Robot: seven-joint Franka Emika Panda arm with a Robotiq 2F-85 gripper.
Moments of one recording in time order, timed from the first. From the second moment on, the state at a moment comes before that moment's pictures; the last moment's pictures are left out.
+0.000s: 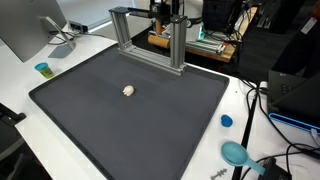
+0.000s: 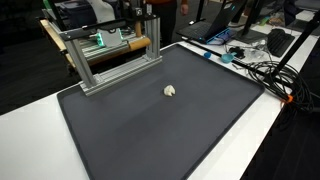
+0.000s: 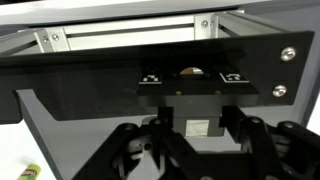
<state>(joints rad) -0.05 -0.69 0.05 -2.71 -0.01 2.17 0.10</state>
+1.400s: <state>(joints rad) -0.08 -0.64 0.14 -2.66 -0.11 2.14 0.27</state>
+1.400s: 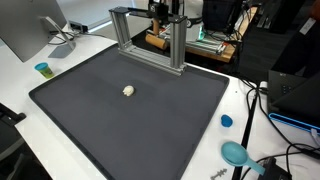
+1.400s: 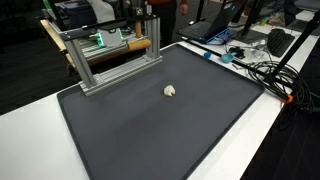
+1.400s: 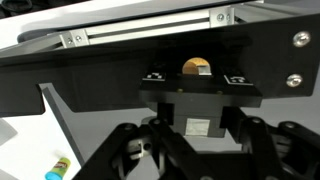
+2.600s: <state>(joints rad) -0.07 -0.49 0.09 -2.49 -0.05 1.89 0.31</state>
